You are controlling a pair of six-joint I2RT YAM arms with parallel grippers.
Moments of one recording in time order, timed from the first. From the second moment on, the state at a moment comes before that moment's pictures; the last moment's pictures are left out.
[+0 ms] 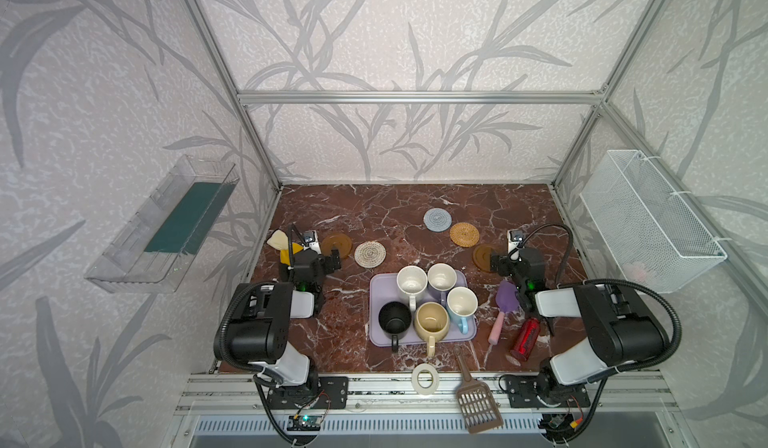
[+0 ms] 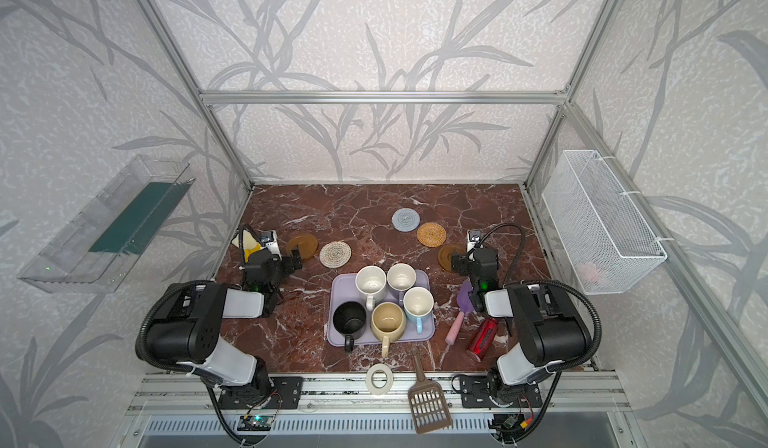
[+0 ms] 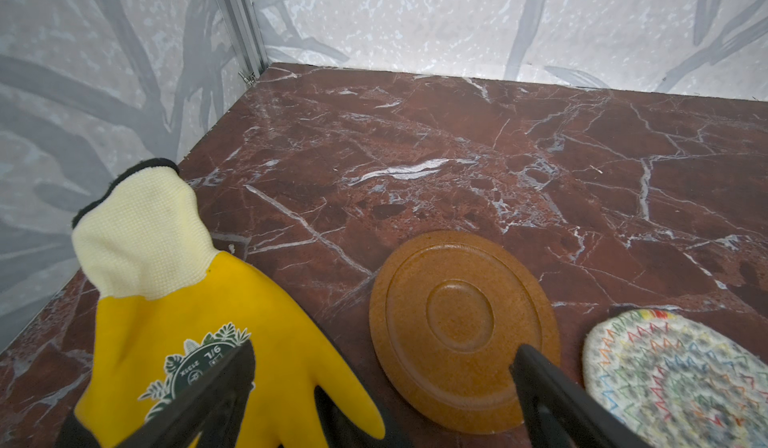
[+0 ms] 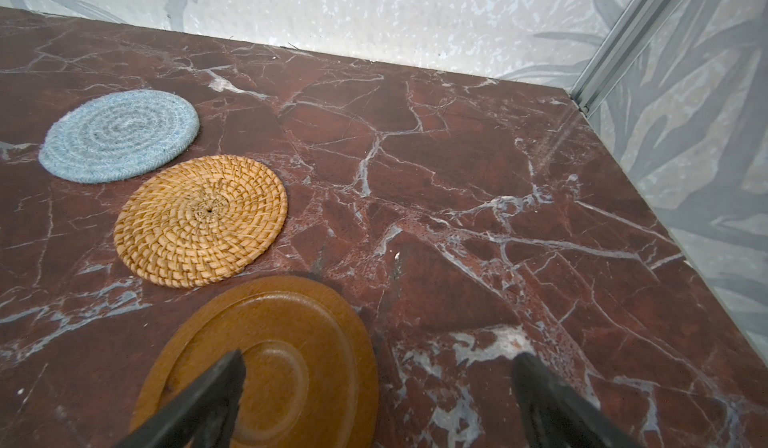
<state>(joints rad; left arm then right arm) 0.03 1.57 0.36 0.84 -0.14 -0.05 0.13 1.57 0.38 0.77 0.16 -0.05</state>
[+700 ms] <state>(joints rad) 0.03 1.57 0.36 0.84 -0.15 -0.05 0.13 1.57 0.38 0.77 0.16 -0.05</state>
